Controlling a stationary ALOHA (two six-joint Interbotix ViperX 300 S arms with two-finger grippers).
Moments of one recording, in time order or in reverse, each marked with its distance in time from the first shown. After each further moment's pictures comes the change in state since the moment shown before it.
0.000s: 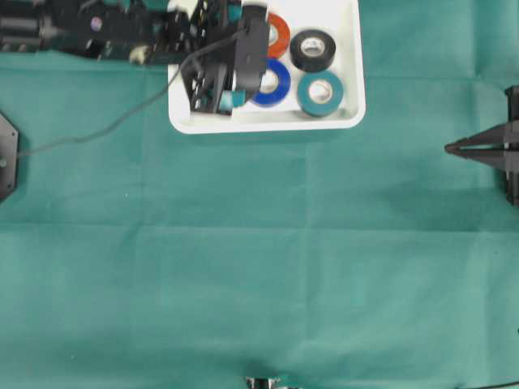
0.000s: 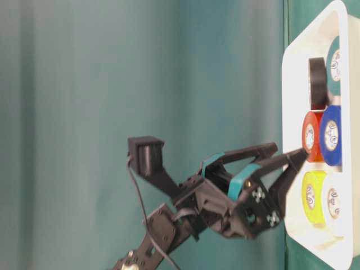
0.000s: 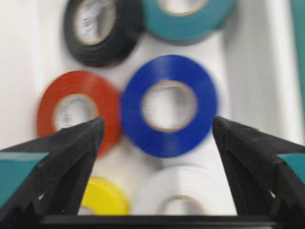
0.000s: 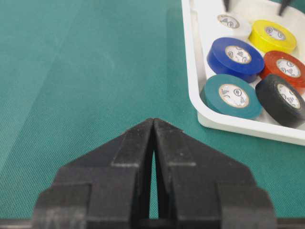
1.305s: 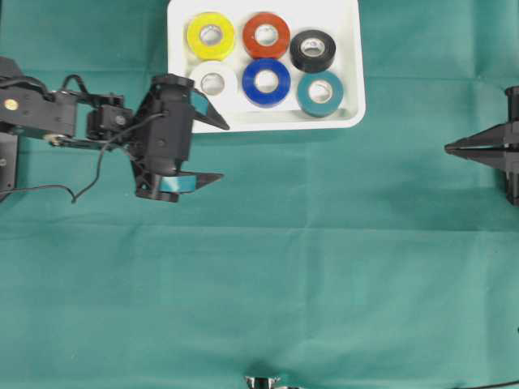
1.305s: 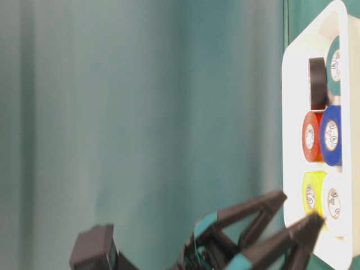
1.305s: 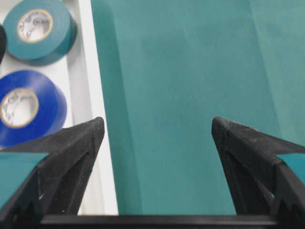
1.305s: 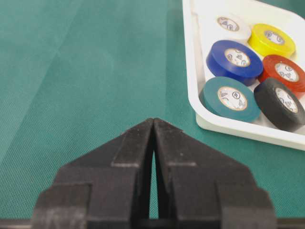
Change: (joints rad) left arm -0.253 -0.261 0.322 -0.002 -0.242 -0.247; right arm 0.000 0.000 0.000 -0.028 0.000 0.000
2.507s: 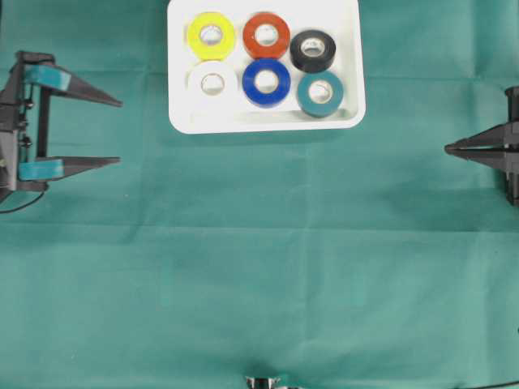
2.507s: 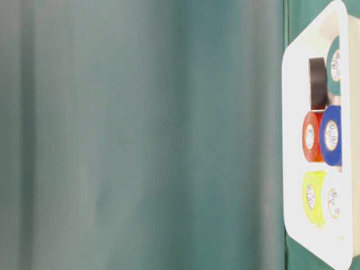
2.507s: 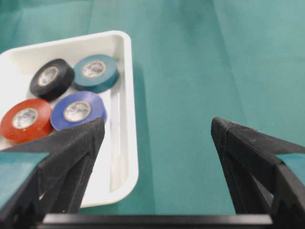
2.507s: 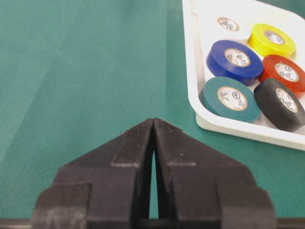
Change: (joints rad) left arm 0.008 -0.724 0.430 -0.002 -0.126 -0.035; right arm 0.000 -0.002 0.000 0.000 0.000 0.000
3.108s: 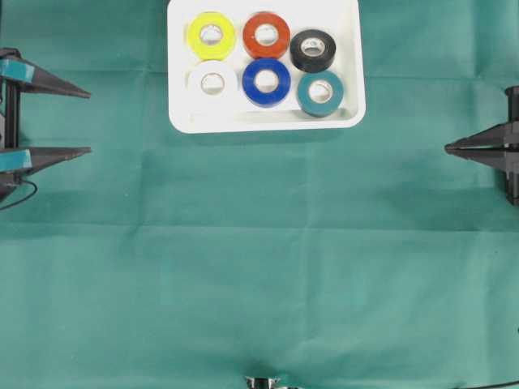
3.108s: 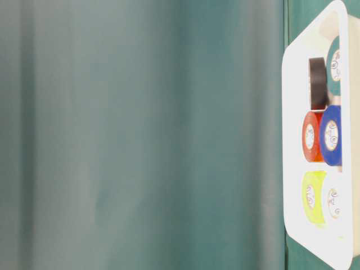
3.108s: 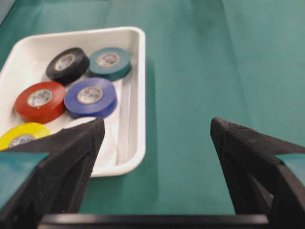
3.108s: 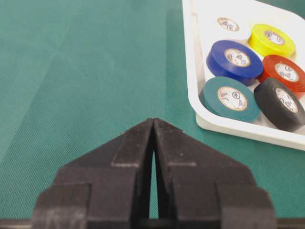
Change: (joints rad) left arm 0.040 -0.206 0.106 0.000 0.066 -0.048; right arm 0.000 0.000 0.000 0.000 0.000 -0.002
